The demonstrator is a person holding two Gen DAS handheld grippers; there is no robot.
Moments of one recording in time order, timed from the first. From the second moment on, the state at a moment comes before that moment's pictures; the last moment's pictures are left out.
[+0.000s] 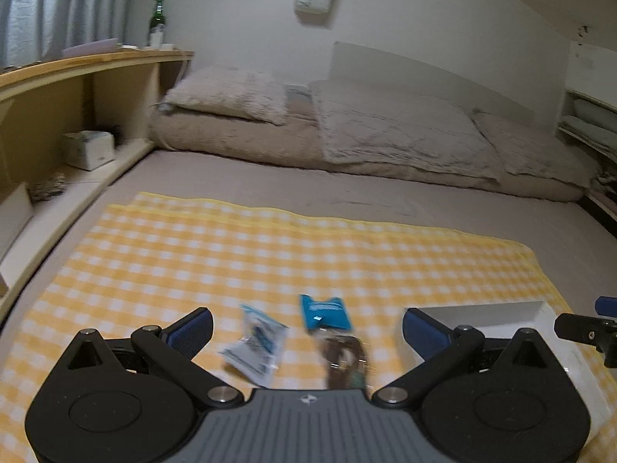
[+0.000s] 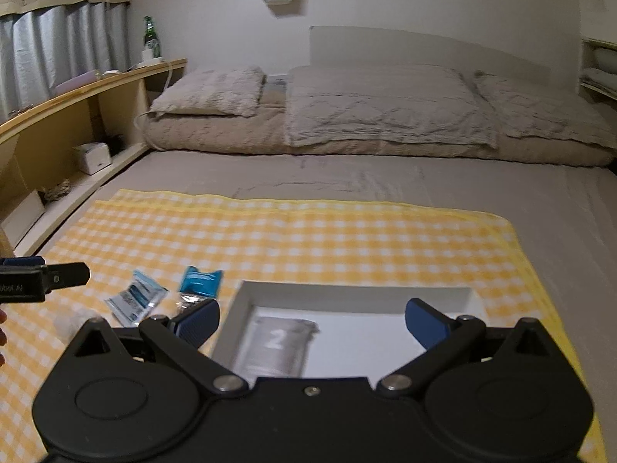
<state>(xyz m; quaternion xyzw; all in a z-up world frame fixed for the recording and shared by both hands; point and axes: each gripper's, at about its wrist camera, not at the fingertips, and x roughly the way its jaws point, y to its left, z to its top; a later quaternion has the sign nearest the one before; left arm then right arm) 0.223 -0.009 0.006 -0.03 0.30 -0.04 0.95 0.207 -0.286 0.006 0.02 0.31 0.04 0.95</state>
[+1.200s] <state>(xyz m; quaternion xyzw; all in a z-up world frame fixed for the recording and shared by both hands) 0.327 0.019 -0.086 0.08 0.40 -0.06 0.91 0.294 -0.141 -0.076 0.00 0.40 0.17 0.90</state>
